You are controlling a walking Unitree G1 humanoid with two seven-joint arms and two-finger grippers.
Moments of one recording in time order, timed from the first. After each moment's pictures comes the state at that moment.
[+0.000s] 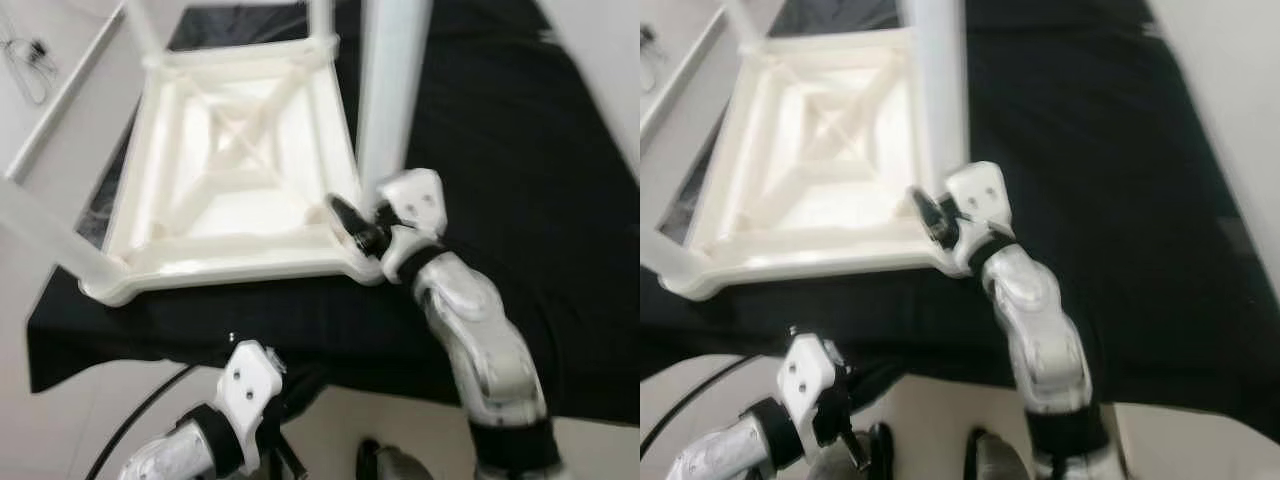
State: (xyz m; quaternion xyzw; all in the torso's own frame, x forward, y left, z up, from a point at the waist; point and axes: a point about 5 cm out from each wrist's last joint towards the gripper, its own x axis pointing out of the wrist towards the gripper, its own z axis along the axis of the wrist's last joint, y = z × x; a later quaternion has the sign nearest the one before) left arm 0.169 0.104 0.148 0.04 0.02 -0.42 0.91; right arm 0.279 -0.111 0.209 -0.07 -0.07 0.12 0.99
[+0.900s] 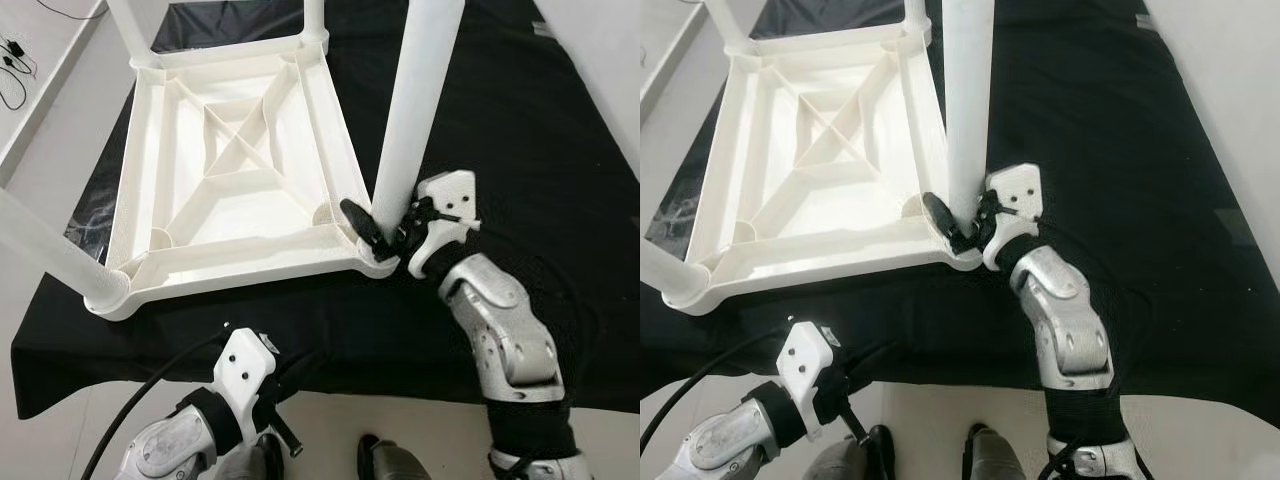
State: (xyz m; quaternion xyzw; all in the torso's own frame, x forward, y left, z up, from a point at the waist) left arm 0.188 0.100 0.145 0.03 0.00 -0.41 0.91; right arm 0.320 -0.145 0.235 -0.06 -0.09 0.35 0.93
